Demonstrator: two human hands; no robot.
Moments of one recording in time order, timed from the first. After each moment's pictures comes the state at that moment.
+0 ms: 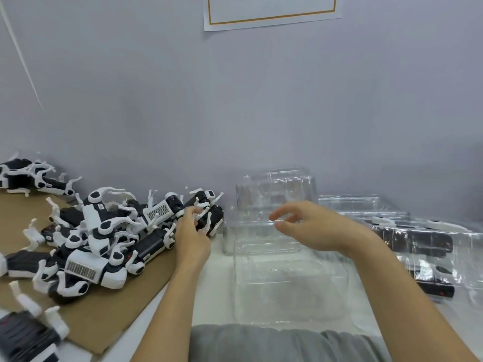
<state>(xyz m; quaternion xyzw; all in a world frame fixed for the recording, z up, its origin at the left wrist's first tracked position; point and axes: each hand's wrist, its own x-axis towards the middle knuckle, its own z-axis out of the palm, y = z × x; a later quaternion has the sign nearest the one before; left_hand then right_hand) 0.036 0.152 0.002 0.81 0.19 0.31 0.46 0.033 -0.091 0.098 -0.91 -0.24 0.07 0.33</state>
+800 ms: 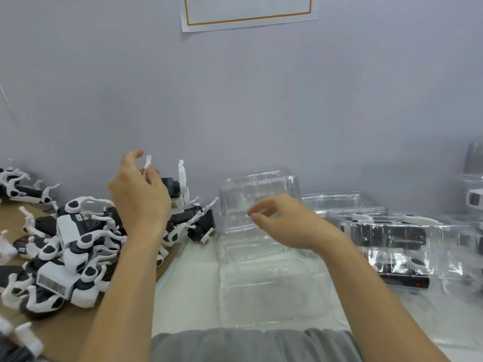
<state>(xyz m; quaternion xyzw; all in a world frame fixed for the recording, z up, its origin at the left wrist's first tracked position) -0.002 0.150 0.113 0.74 0.18 0.55 0.34 0.031 -0.080 0.098 -0.89 -0.26 0.01 0.36</state>
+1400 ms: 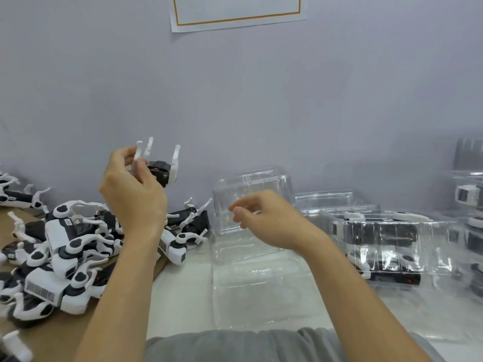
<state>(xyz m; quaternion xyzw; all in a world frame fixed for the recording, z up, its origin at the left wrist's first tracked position) -0.002 0.137 0.118 0.68 0.14 0.61 0.38 0.021 -0.066 0.101 -0.85 -0.28 -0.01 0.44</state>
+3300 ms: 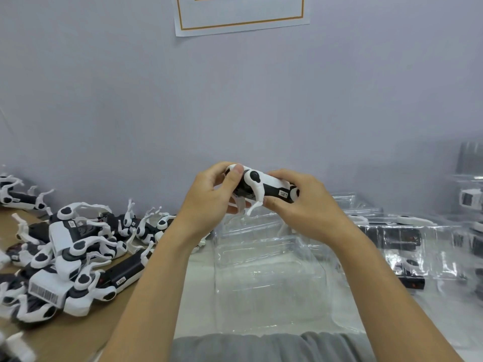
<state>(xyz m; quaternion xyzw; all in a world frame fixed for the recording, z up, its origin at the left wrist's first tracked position) 0.005 0.082 0.116 0.77 -0.13 0.22 0.59 0.038 -0.103 0.107 -0.81 -0.30 -0.18 0.47</state>
